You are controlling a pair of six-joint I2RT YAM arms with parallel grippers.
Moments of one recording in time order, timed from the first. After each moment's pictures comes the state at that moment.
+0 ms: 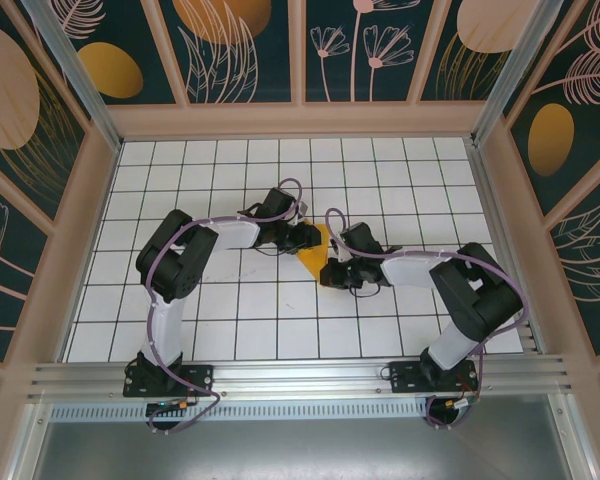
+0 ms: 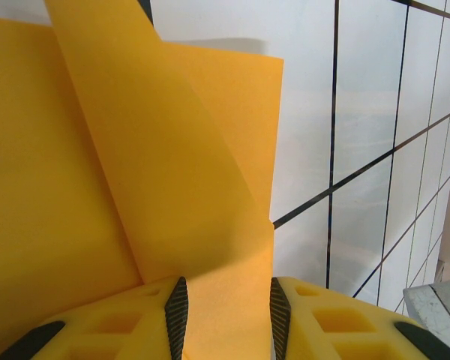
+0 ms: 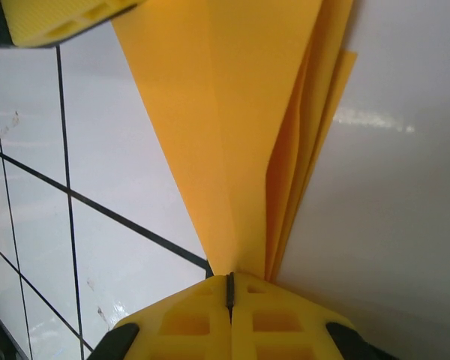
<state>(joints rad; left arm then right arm) -0.60 2.07 1.21 -0.06 0.54 -0.79 0.63 1.62 0.66 -0.07 -0.44 0.64</state>
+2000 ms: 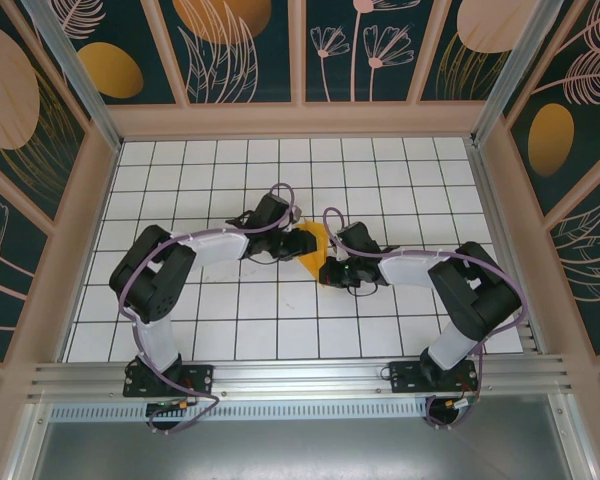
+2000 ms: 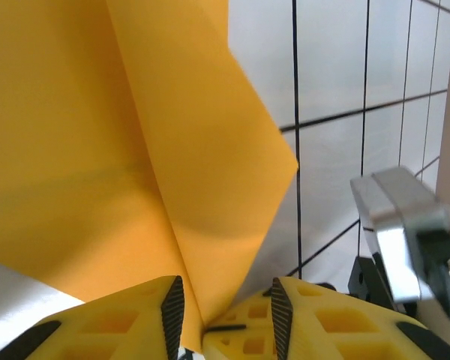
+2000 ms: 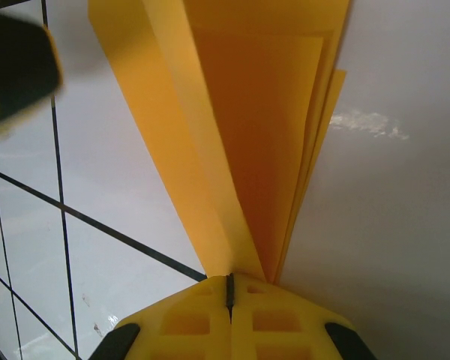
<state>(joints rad) -0.65 1.86 1.04 -0.06 0.48 -0.84 0.64 1.63 0.68 -0.07 -0.39 0.67</state>
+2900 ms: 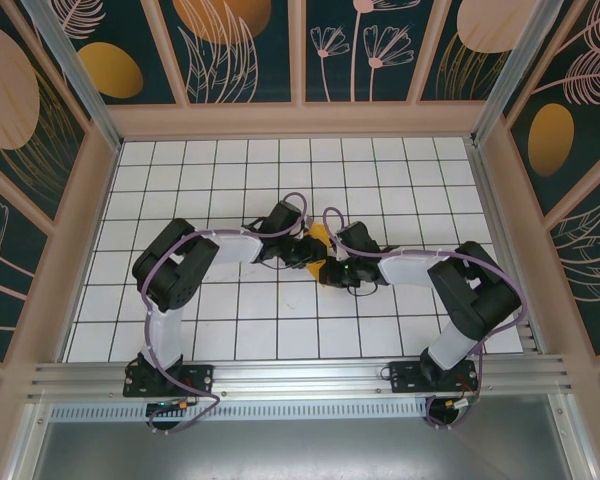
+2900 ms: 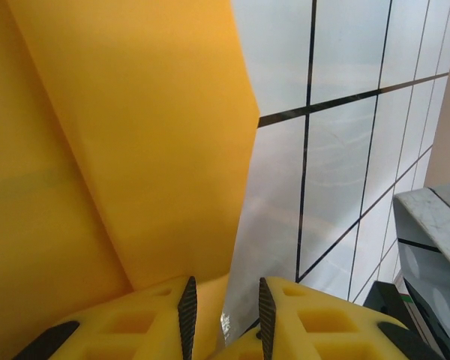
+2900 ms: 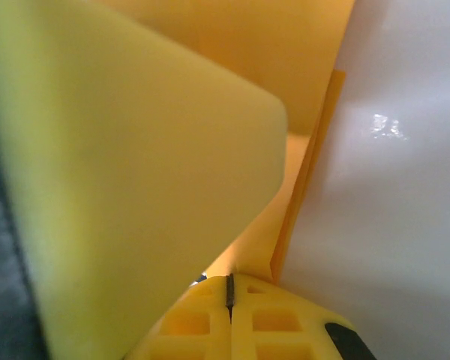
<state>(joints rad) -0.69 2.00 1.10 0.03 0.55 -0.92 0.64 1.64 0.69 -0.07 -0.39 0.67</state>
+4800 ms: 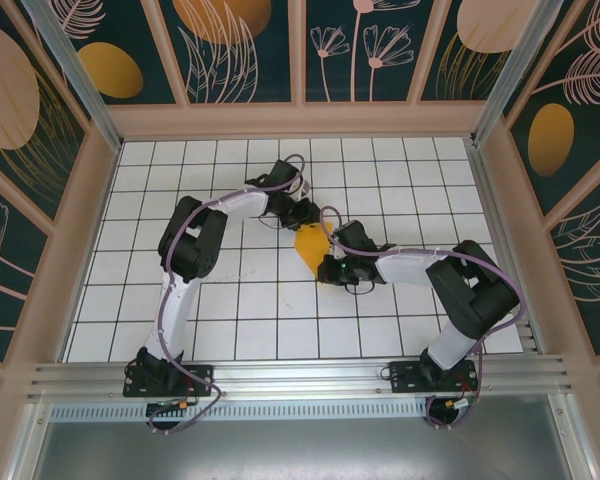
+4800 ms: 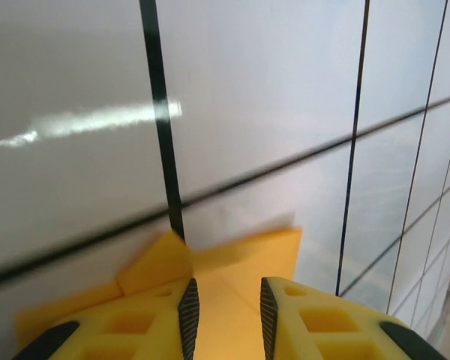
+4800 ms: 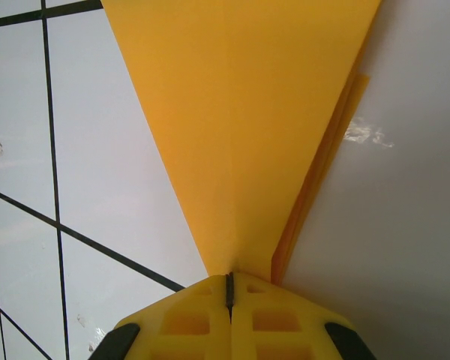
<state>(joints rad) -0.51 2.33 1.72 -0.42 0.56 -0.68 0.66 1.65 0.71 -0.08 -0.34 0.67</state>
